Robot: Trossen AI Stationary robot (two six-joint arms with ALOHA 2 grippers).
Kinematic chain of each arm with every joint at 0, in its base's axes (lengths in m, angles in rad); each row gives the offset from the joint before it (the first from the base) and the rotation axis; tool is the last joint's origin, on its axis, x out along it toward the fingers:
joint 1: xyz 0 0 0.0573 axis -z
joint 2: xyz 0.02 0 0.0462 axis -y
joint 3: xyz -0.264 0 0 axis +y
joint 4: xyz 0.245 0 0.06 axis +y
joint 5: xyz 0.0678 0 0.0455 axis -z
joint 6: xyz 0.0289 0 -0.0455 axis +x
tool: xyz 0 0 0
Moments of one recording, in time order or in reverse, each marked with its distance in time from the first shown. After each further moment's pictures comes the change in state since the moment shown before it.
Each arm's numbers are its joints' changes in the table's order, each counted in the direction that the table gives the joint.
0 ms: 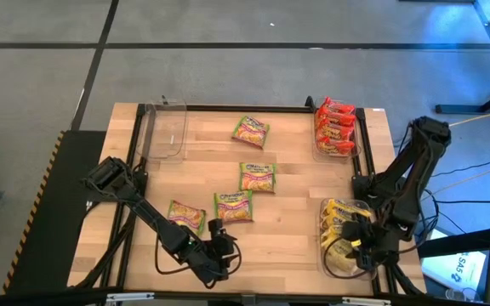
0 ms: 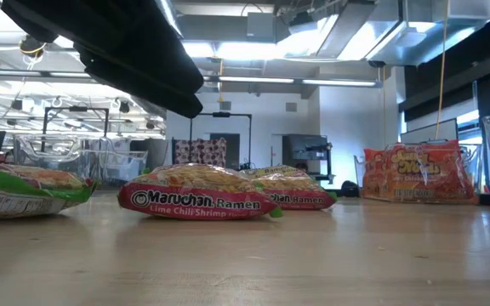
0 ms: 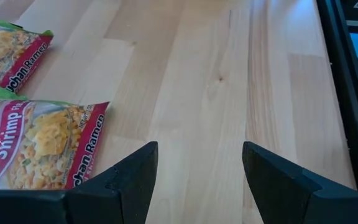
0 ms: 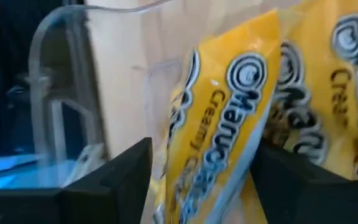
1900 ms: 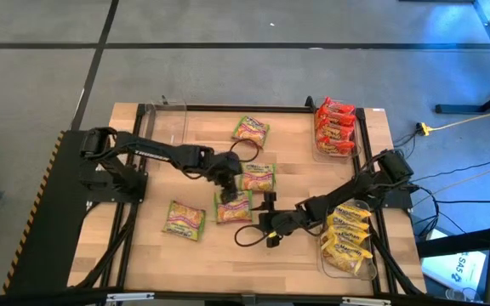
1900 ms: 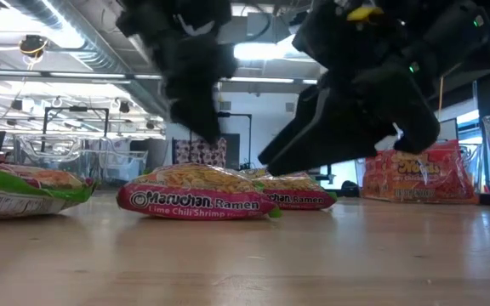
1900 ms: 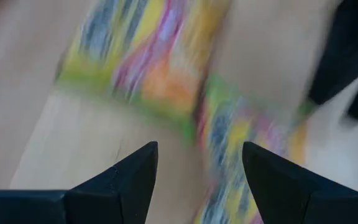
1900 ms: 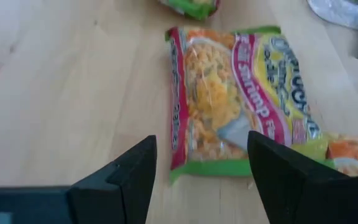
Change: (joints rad) left arm -0.705 0.256 0.113 0.262 0.663 0.296; right arm 0.740 -0.728 -0.201 -0.958 0.210 -1.313
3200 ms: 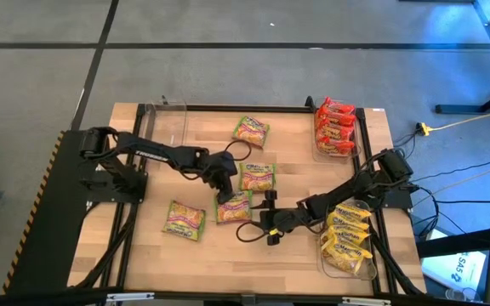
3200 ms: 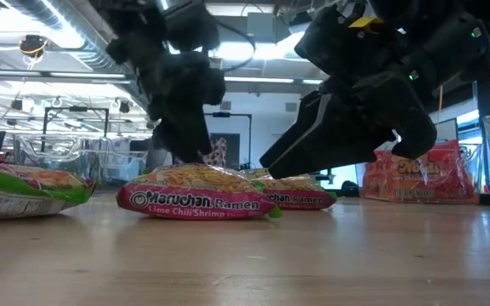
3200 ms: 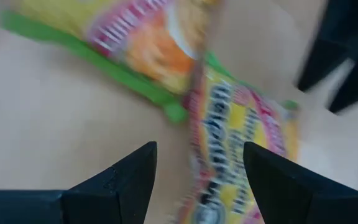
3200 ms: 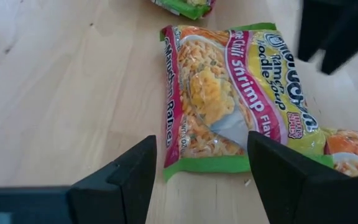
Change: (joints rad) left arm -0.047 0.013 0.153 -0.170 0.153 -0.106; right arm 0.014 0.003 0.046 -0.075 -0.018 -0.001
